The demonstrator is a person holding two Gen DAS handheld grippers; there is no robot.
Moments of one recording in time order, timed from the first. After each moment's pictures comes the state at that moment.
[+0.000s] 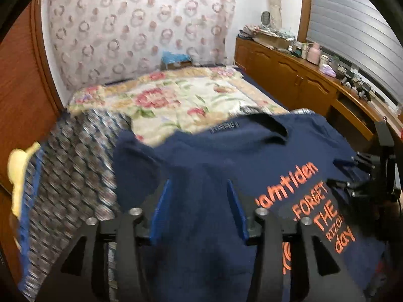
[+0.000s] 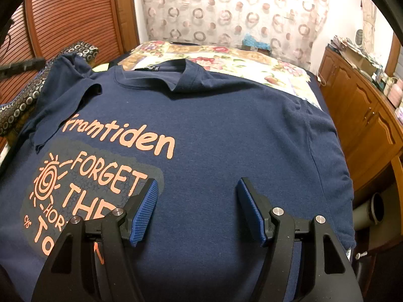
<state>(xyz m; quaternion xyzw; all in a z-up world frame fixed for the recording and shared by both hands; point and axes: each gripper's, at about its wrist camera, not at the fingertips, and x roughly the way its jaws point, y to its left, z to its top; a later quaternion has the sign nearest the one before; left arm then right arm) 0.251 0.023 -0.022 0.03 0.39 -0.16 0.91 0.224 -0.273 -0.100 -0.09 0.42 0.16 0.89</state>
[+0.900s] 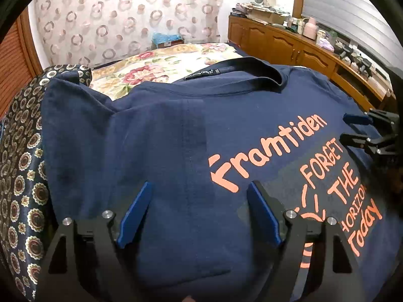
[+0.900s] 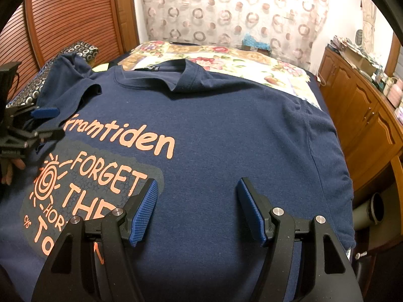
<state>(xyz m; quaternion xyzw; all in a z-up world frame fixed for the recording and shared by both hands) 0.241 -0.016 -0.089 0.06 0.43 -0.16 0.89 0.224 -0.273 -0.100 -0.09 0.42 0.16 0.89</state>
